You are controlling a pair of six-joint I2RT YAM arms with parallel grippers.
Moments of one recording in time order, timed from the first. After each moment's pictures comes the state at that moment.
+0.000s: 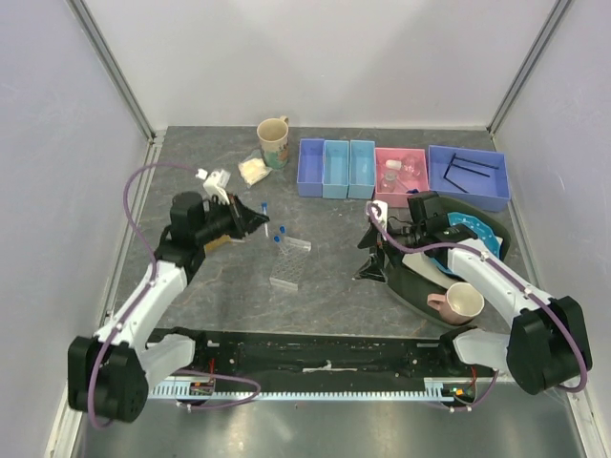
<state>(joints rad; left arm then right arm) -0.18 1.09 0.72 -0.02 0.54 -0.41 0.34 1.23 0.78 -0.43 -0.94 -0.58</state>
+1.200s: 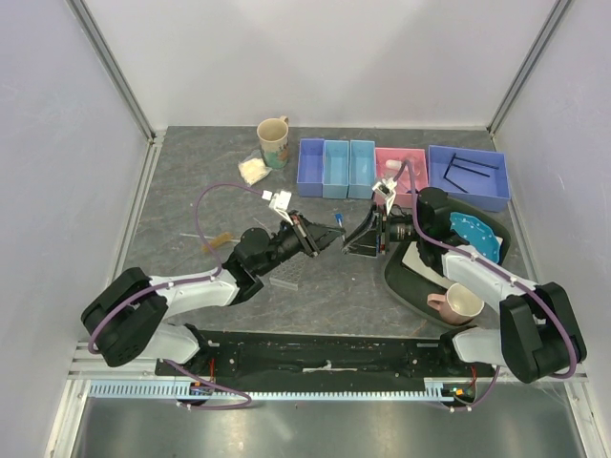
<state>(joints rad) -0.83 1.36 0.53 0.95 0.13 -0.87 0.32 1.28 0.63 0.43 -1.18 0.44</state>
